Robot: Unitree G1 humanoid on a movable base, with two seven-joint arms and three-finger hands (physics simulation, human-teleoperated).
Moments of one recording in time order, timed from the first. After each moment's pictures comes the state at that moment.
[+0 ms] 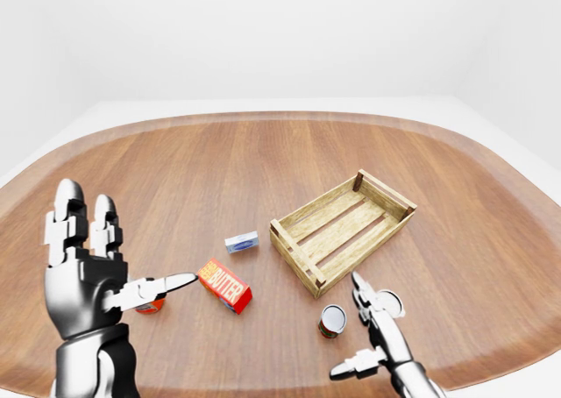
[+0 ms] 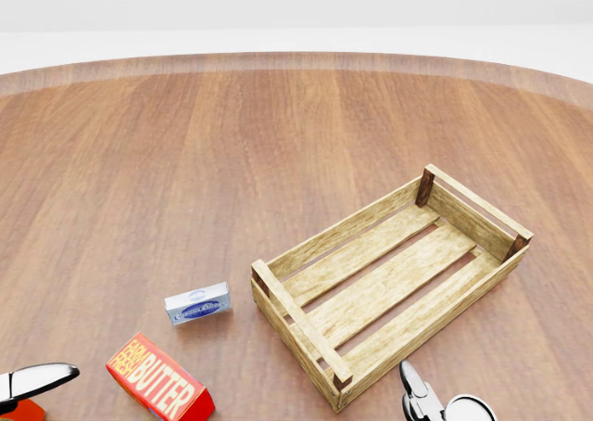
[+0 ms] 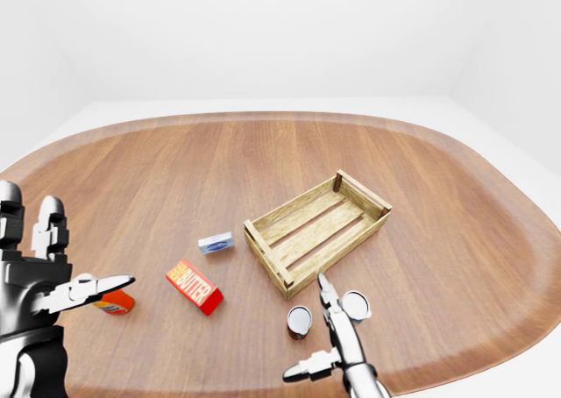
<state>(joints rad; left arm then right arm) 0.24 -0.05 0.40 -0.69 -0.22 0.09 -0.12 0.47 -0.04 0.02 -0.02 -0.13 -0.09 0.24</state>
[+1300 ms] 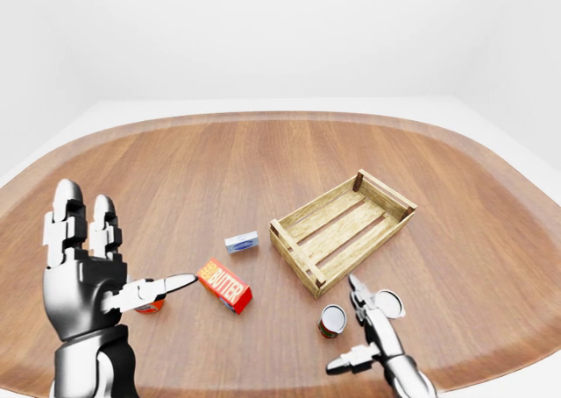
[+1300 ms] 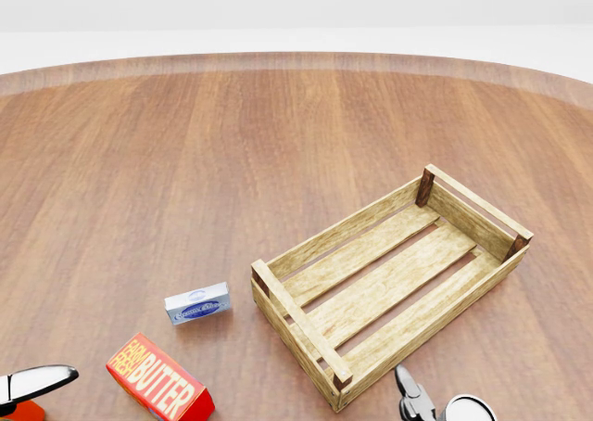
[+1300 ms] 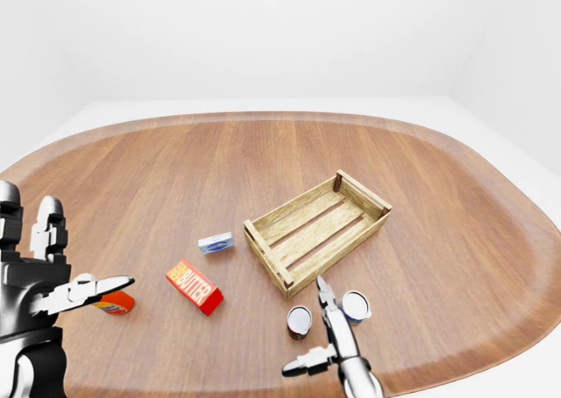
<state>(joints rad) 0.24 -0.06 0.40 -0.70 -0.22 0.09 -0.12 0.39 -0.04 0.02 0.12 -0.15 -0.09 0.21</state>
